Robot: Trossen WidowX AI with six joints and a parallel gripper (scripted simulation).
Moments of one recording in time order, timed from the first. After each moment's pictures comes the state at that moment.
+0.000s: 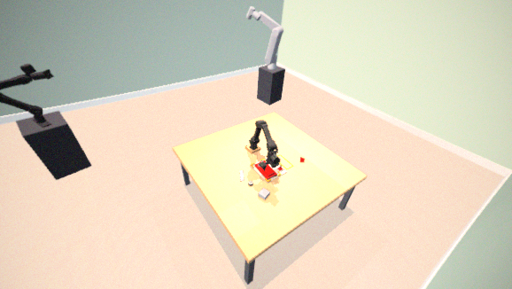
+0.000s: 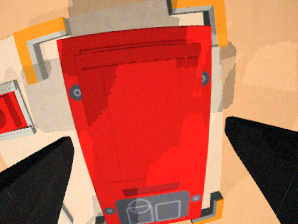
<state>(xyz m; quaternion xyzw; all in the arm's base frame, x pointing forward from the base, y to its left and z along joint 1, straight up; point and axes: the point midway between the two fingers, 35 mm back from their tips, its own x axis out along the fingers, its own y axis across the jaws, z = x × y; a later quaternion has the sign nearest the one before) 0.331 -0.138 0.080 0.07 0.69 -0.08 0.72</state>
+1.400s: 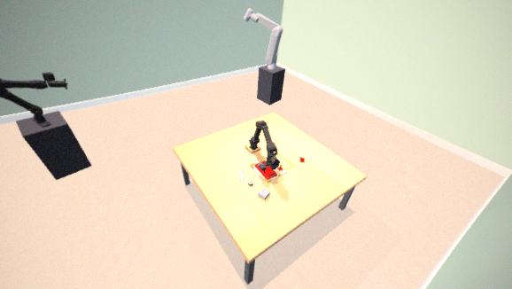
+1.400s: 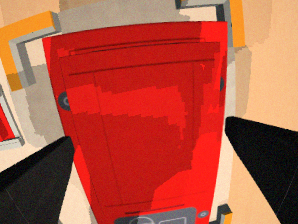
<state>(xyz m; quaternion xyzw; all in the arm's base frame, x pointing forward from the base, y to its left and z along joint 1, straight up) 0.331 -0.138 0.059 0.07 0.69 -0.08 0.72</state>
